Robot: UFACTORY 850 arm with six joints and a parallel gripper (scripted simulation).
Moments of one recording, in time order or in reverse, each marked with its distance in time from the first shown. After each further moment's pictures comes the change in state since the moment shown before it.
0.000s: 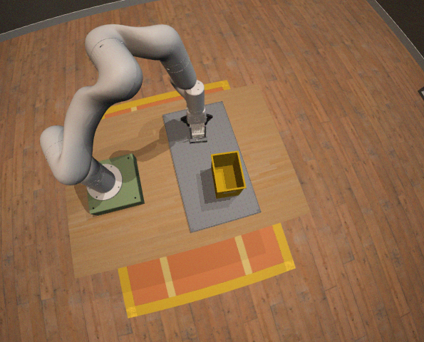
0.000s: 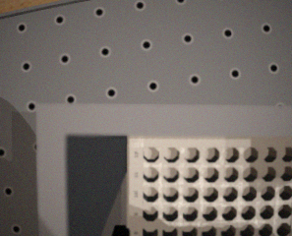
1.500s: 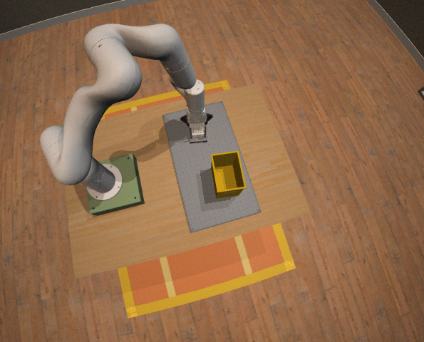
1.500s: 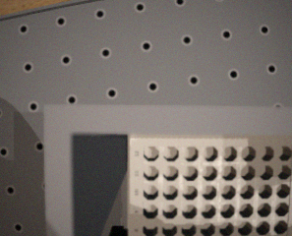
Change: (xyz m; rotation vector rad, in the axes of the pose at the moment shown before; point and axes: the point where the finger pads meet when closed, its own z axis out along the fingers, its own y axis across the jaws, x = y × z) arm 0.000 0.000 -0.003 0.000 0.000 0.000
